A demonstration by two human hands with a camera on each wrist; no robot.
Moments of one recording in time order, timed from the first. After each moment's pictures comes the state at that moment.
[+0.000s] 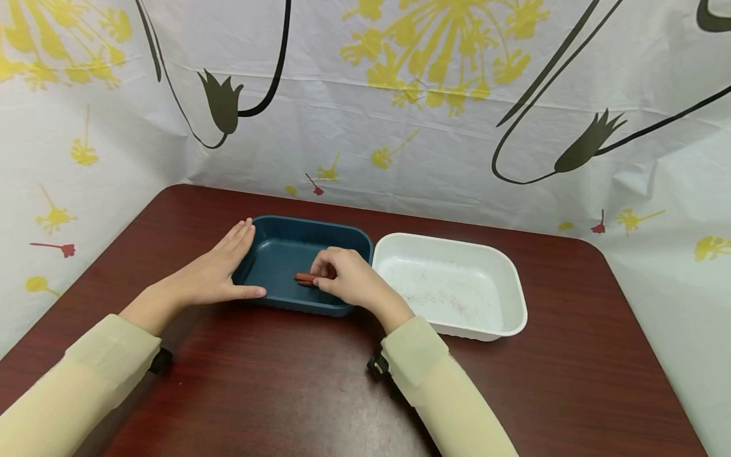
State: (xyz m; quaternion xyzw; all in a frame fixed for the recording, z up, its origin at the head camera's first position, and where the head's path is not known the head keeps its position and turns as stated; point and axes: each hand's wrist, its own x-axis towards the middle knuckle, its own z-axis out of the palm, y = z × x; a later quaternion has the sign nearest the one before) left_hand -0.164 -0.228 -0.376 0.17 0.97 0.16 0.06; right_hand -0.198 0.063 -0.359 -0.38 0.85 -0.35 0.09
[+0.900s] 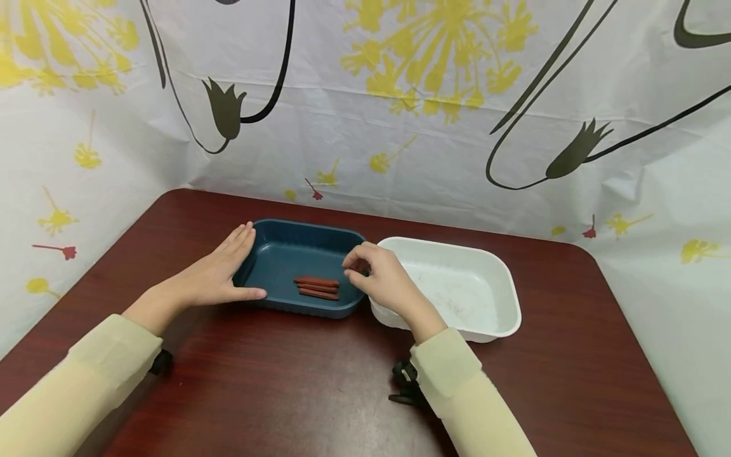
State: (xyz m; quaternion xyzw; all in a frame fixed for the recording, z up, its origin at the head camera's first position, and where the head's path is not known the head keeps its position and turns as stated) left_hand -0.161 -0.227 -0.374 0.18 0.97 0.17 0.06; right_hand -0.187 0.108 -0.346 -0.32 0.87 -0.38 0.03
